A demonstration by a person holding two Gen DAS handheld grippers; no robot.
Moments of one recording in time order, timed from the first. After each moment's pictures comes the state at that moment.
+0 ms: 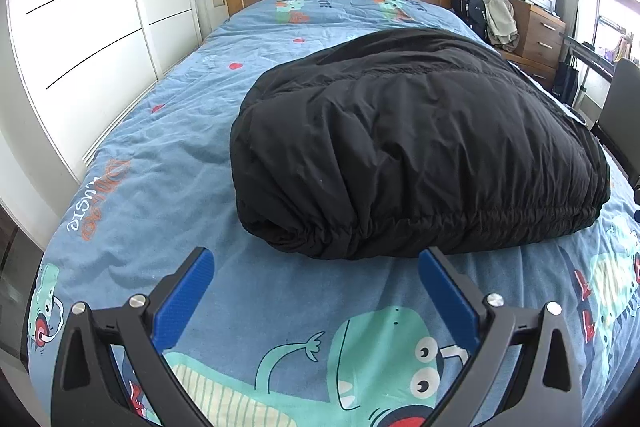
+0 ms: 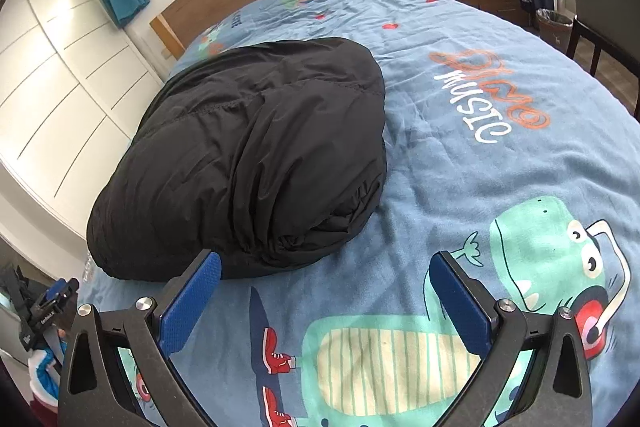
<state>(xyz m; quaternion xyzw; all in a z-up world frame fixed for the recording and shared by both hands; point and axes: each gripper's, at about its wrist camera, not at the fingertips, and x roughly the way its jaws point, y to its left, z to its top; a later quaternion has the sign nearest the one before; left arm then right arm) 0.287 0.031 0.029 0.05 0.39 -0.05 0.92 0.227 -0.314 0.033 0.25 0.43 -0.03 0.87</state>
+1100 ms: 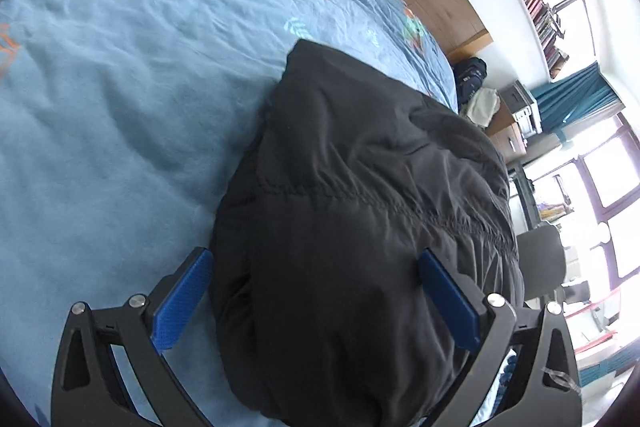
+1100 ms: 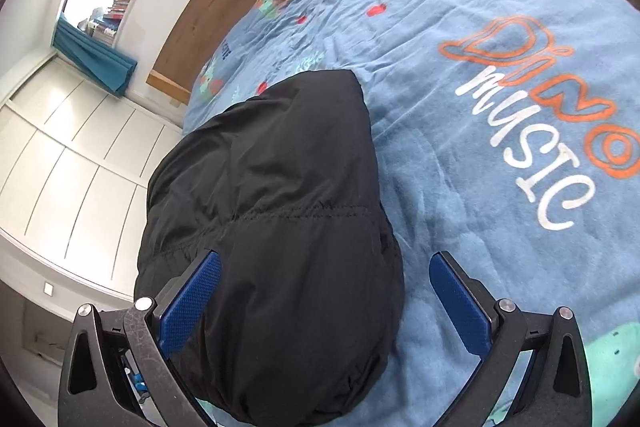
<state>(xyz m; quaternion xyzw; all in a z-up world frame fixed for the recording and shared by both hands) 0.506 0.161 -0.039 -0.29 0.48 -0.18 0.80 0.363 -0.409 -0.014 0.41 0.42 0.03 0.81</state>
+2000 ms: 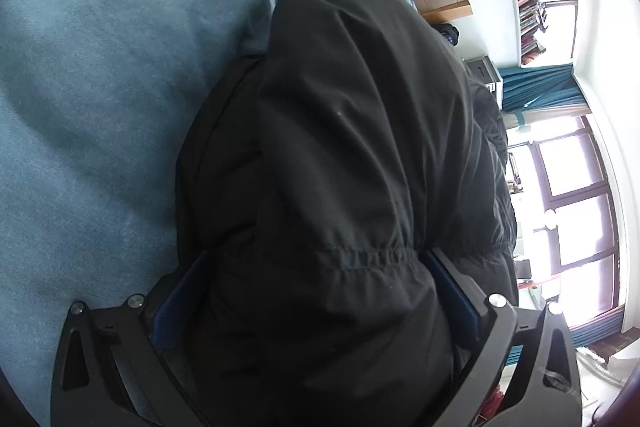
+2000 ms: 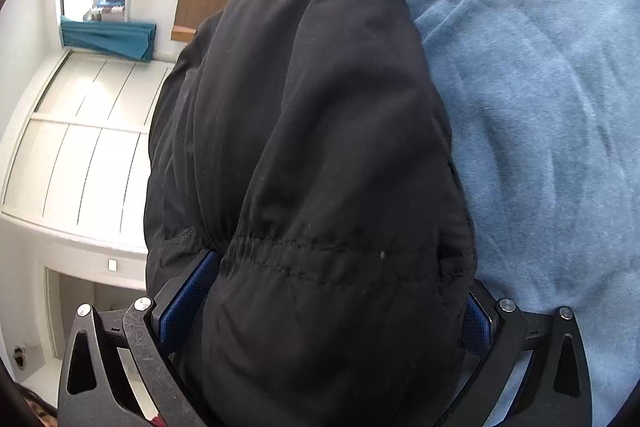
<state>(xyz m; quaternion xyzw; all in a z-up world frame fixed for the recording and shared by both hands) 0.573 0.138 -0.127 -0.35 0.53 -0.29 0.71 0.437 -0.377 -0.102 0.48 0.49 0.18 0.71</state>
